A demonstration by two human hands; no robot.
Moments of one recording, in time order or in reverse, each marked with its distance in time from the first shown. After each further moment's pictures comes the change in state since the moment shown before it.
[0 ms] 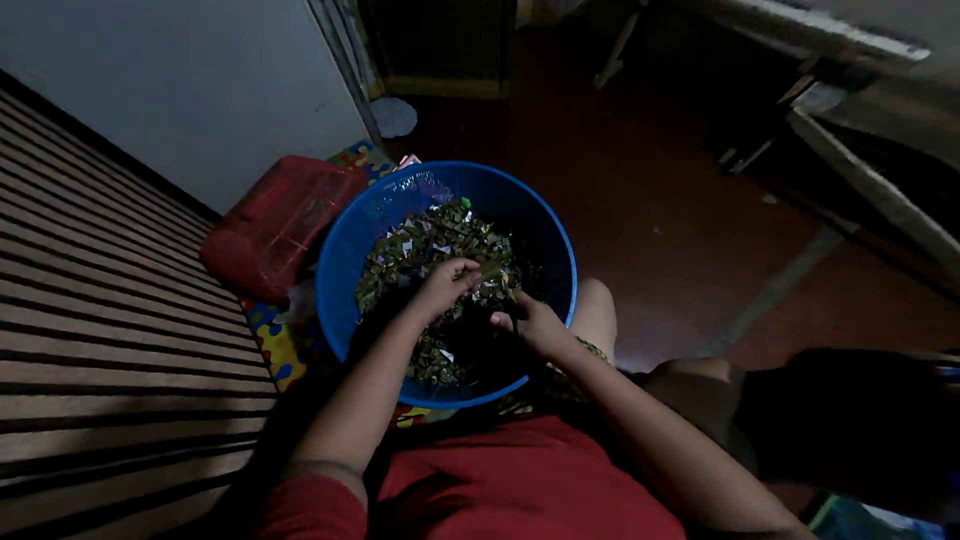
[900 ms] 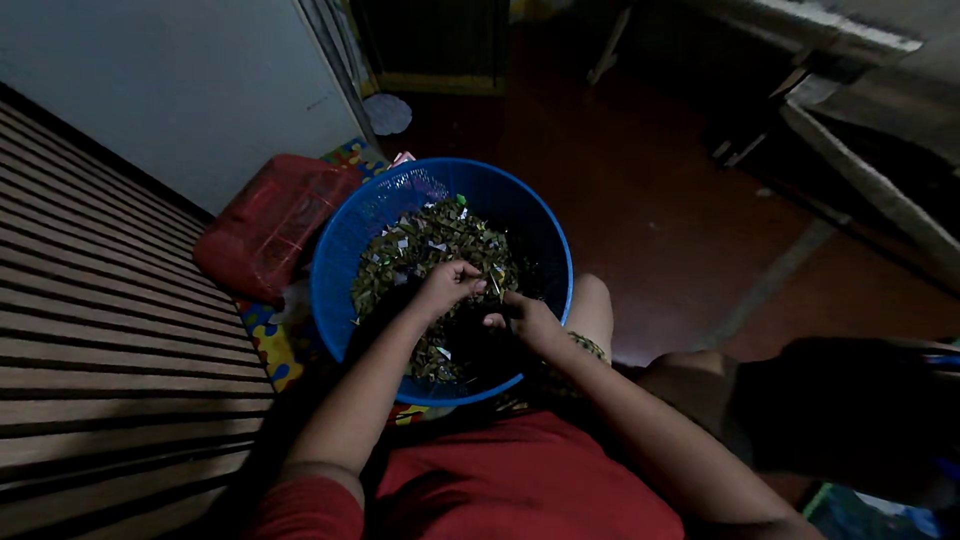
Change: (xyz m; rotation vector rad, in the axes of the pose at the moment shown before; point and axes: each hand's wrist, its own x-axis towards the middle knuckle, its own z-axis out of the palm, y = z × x) left_hand -0.002 -0.001 0.008 -0.045 0.003 0.005; right_hand -0.002 -0.003 0.003 -0.130 0.026 -0.043
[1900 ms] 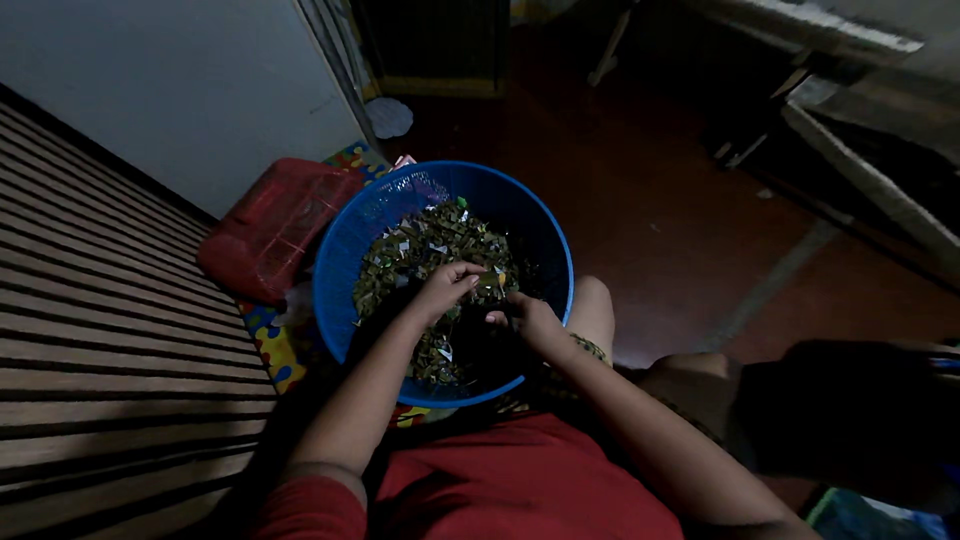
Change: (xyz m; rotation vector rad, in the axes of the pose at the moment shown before) left_hand 0.003 -0.005 -0.002 -0.074 -0.035 -0.028; right_hand 0.001 0.000 0.000 0.044 0.028 0.037
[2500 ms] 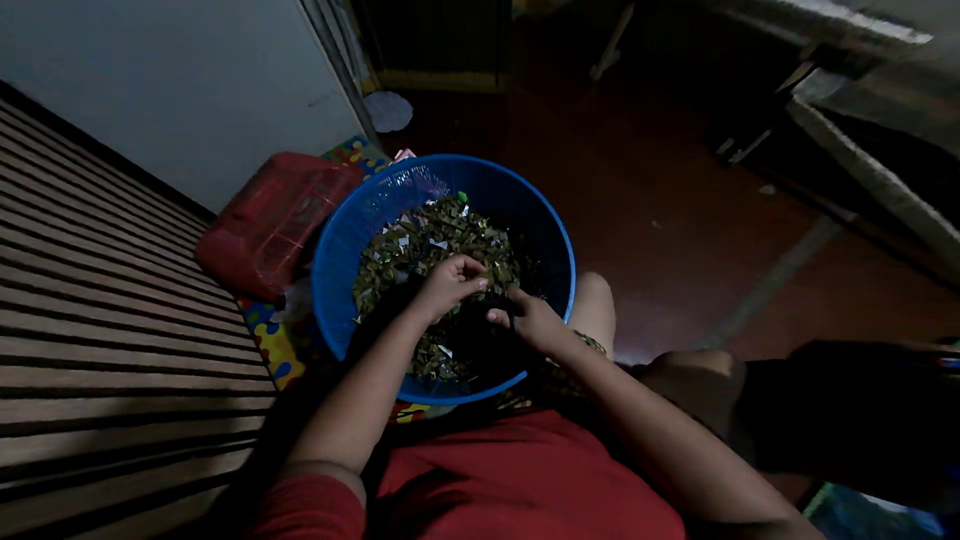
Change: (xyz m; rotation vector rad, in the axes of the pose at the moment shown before) left_hand -0.006 0.010 0.006 -0.035 0.032 -0.004; right_hand 0.001 0.005 0.000 0.048 -0.061 0.001
